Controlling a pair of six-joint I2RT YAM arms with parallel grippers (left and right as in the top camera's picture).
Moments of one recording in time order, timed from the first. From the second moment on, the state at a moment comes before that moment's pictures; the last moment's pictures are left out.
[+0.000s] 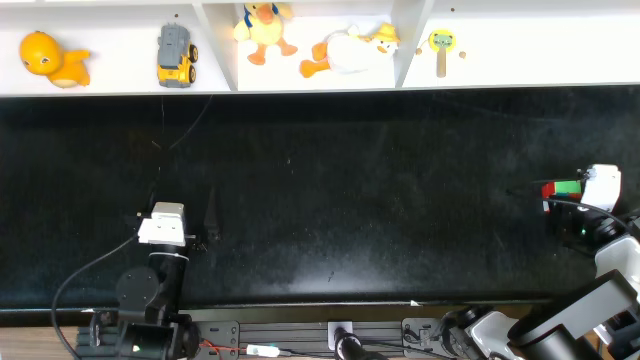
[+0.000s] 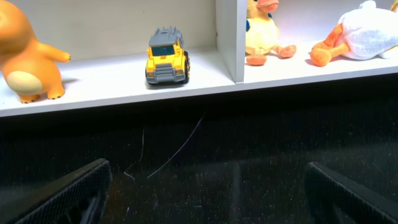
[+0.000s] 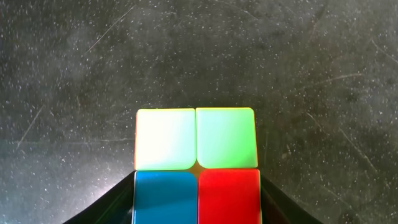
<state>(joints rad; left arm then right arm) -0.10 0.02 0.01 -0.08 -0.02 0.06 -0.95 1.50 0.74 -0.35 -0.47 -0.75</state>
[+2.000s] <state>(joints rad) -0.10 0.02 0.01 -0.08 -0.02 0.06 -0.46 1.86 1.47 -0.48 -0.34 -0.37</state>
